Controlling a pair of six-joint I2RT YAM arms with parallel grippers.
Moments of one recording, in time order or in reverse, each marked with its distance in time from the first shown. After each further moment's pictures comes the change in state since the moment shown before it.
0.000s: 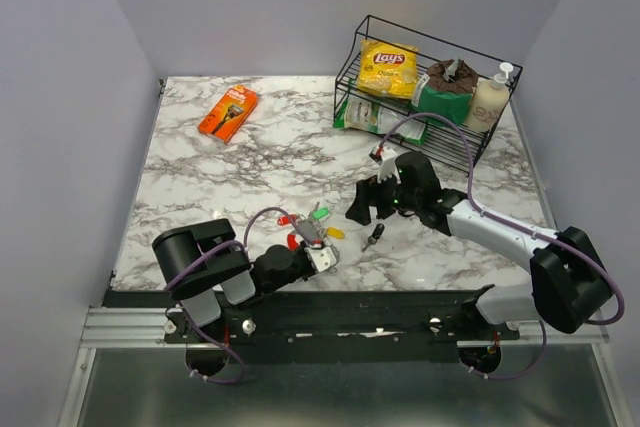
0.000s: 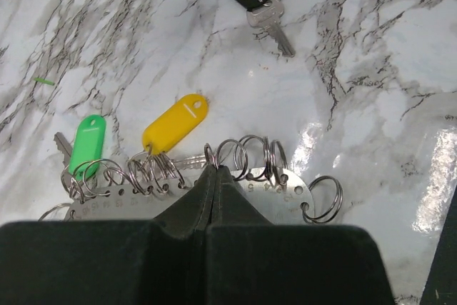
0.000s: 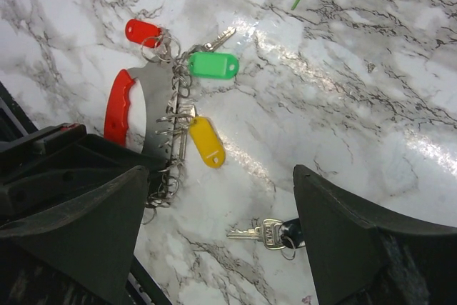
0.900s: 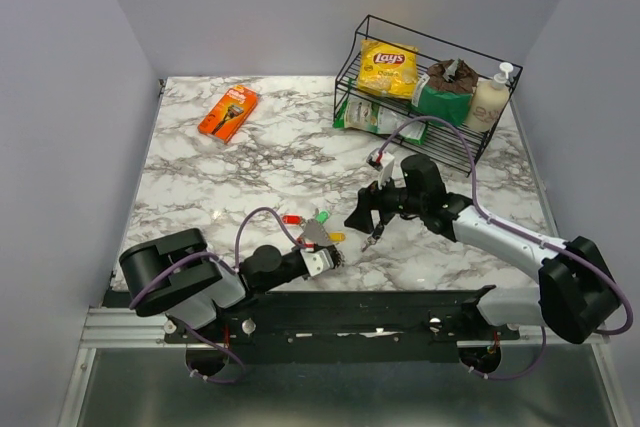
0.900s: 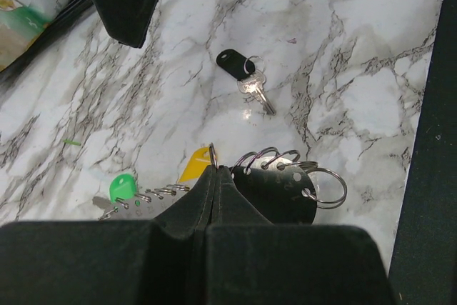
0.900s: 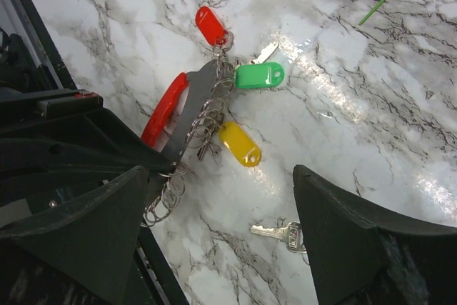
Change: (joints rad) left arm -0.001 -0.190 -0.032 -0.014 0.097 0.039; right arm 0.000 -0.056 -0.037 0.042 -0.166 -0.084
